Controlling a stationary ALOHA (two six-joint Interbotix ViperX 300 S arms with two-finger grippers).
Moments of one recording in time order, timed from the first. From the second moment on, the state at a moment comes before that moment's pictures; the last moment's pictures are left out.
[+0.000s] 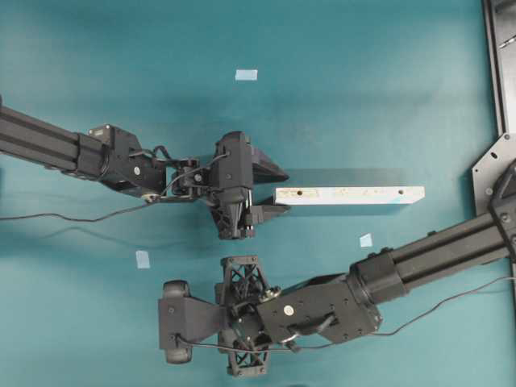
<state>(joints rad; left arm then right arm) 0.00 0.52 0.50 -0.06 -0.57 0.03 0.38 0.50 0.00 -0.12 0.73 0.56</state>
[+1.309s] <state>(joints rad) 0.00 0.52 0.50 -0.06 -0.57 0.03 0.37 0.40 0.02 -0.25 0.77 0.56</state>
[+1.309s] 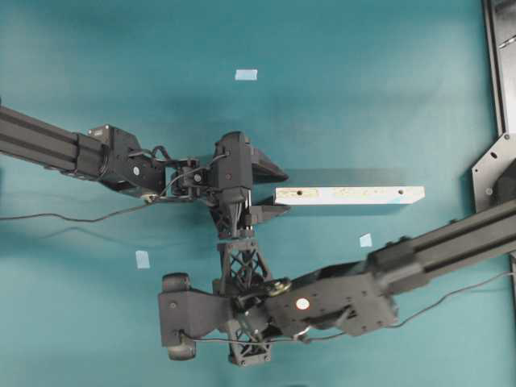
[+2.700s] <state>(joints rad) 0.00 0.51 0.50 -0.07 -0.56 0.03 0.17 -0.08 0.42 -0.27 0.12 0.55</state>
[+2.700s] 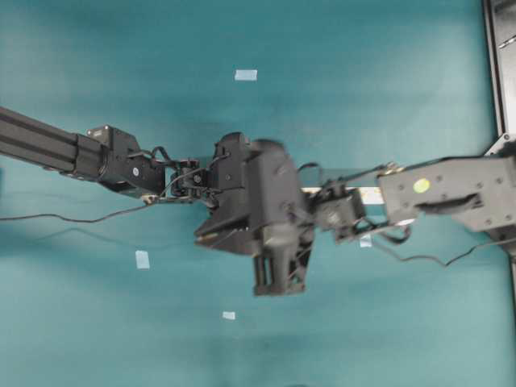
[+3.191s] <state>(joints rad) 0.00 0.50 0.50 -0.07 -0.54 0.02 0.09 -0.33 0.73 -0.37 0.02 0.55</state>
